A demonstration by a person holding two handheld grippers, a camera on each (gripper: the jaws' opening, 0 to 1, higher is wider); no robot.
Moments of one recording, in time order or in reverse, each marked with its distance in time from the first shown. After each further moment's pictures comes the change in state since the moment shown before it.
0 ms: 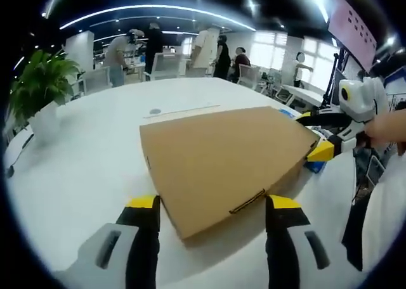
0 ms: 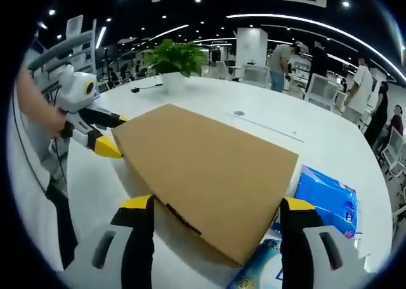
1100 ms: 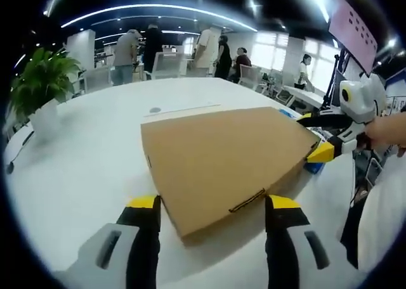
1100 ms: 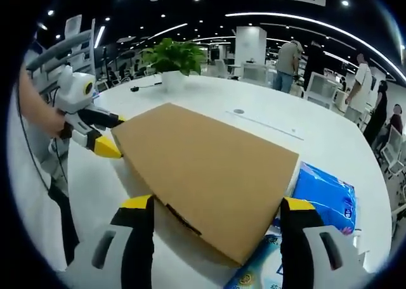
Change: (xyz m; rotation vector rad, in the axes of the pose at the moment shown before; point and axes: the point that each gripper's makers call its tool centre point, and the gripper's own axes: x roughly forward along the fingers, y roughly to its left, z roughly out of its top) left arm -0.002 -0.003 -0.003 -0.018 -0.002 0.003; right arm -0.004 0.001 -0.002 0.003 0.011 -0.003
